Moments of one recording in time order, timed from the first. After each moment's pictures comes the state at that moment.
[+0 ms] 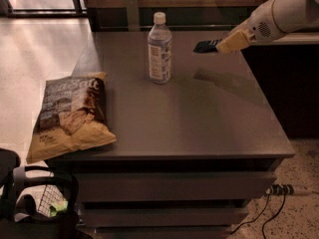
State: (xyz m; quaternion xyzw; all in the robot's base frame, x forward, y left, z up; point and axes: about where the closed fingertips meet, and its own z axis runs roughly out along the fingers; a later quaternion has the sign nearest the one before) arm 0.690 -0.220 0.940 -0.40 0.82 0.06 0.41
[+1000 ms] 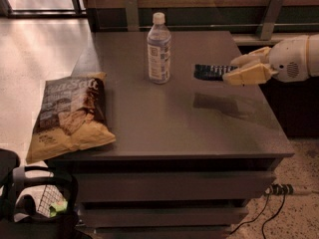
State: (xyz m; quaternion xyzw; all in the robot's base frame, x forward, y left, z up) arm 0.588 -0.207 0.916 -0.43 0.75 0.22 0.46
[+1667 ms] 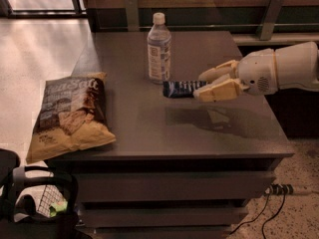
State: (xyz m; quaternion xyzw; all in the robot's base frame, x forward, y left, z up) arm 0.547 -0.119 0.904 -0.49 0.70 0.29 0.44
